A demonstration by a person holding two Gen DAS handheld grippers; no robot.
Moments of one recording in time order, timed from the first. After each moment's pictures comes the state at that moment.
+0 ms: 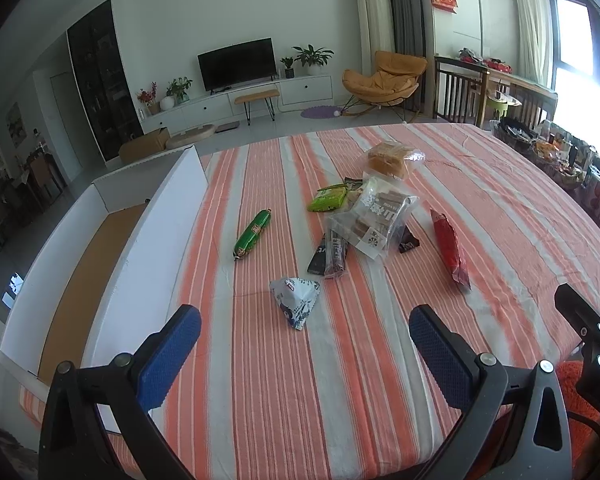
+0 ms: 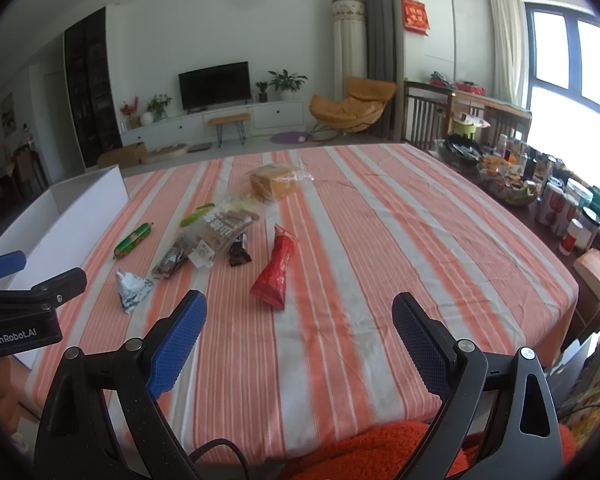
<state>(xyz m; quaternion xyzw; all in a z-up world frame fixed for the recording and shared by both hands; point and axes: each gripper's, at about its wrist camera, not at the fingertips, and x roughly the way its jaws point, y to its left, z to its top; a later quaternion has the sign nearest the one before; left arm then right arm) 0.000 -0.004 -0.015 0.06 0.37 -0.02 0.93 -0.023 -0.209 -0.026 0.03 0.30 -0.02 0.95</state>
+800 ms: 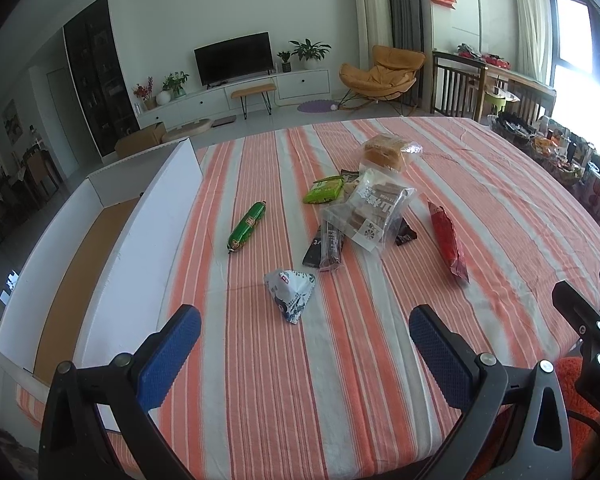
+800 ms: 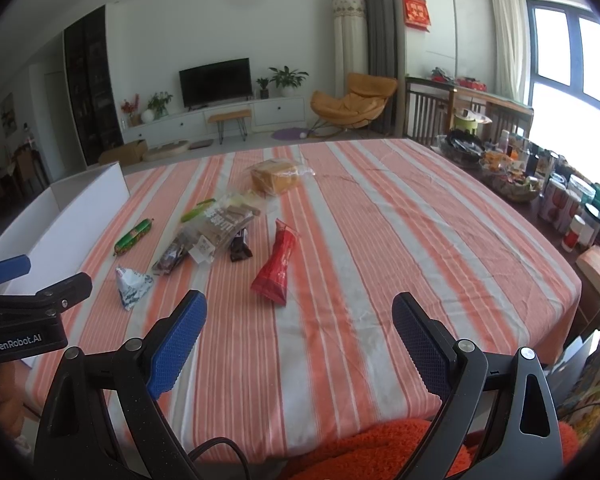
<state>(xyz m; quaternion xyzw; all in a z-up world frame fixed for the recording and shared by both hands) 0.001 -0.006 -0.020 0.06 0.37 -0.02 0.92 -0.023 -0.207 -0.036 0.03 0.30 -0.02 0.95</state>
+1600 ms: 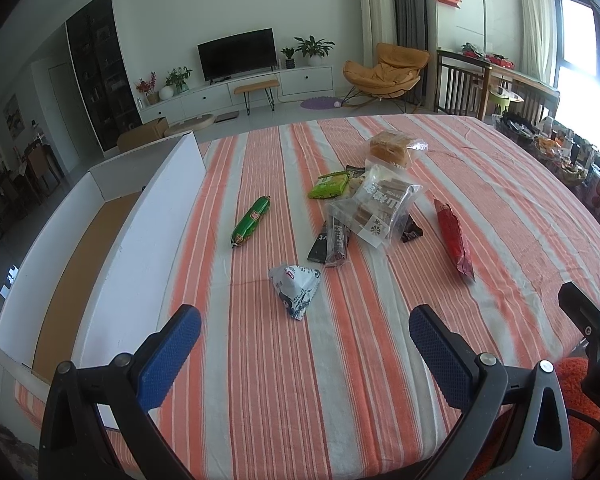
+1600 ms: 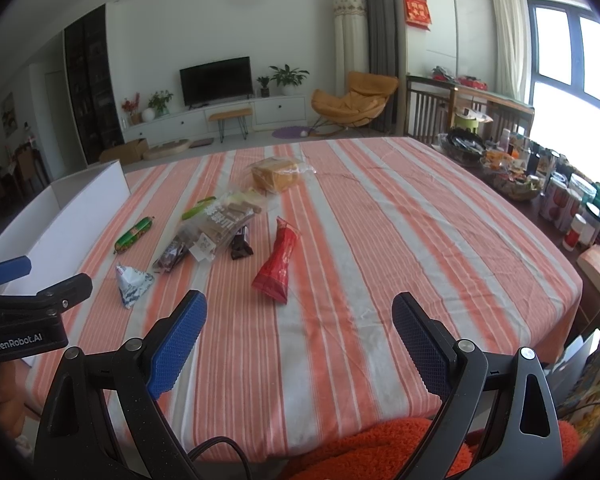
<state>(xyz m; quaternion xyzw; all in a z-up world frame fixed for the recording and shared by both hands) 0.003 0.000 -0.026 0.05 0.38 -0.01 0.92 -0.022 -0.207 -0.036 0.03 0.30 -0.02 0.95</state>
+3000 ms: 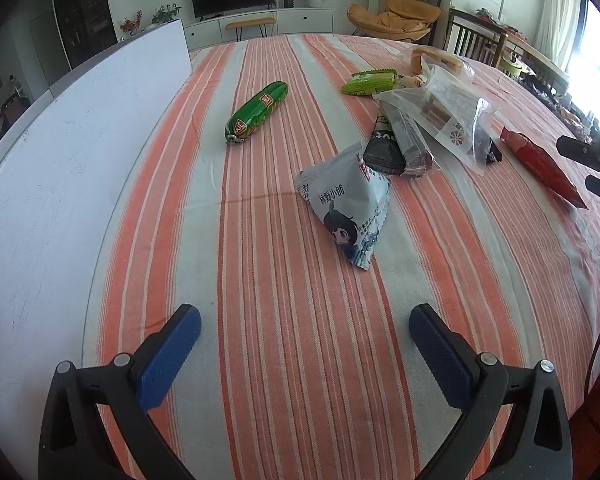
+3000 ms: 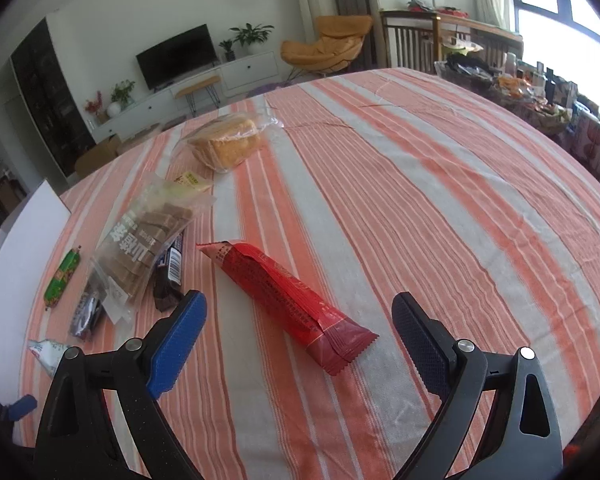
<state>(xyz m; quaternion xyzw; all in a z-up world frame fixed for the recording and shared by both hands) 0.068 0.054 -0.140 0.02 0.48 -0.04 0.88 0.115 -0.247 -0.097 0.13 0.38 -0.02 0.92</state>
